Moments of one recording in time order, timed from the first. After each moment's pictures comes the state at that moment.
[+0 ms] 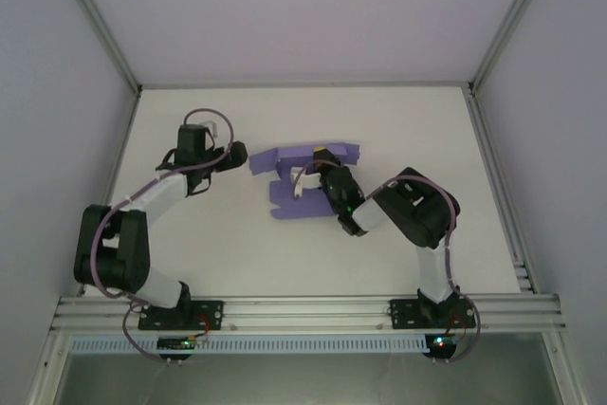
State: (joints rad) left arm -0.18 1.51 0.87 -0.09 0.12 -0.41; right arm 0.72 1.99 0.73 1.19 0.42 -1.58
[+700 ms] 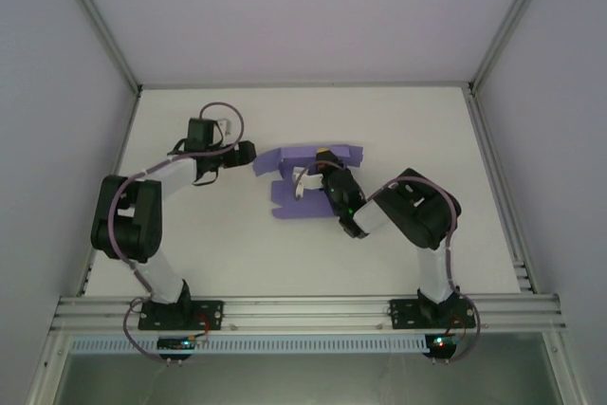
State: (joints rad) left arm -0.19 1.71 0.99 -0.09 0.30 -0.32; right arm 0.72 1.97 0.71 1.18 0.46 -1.53
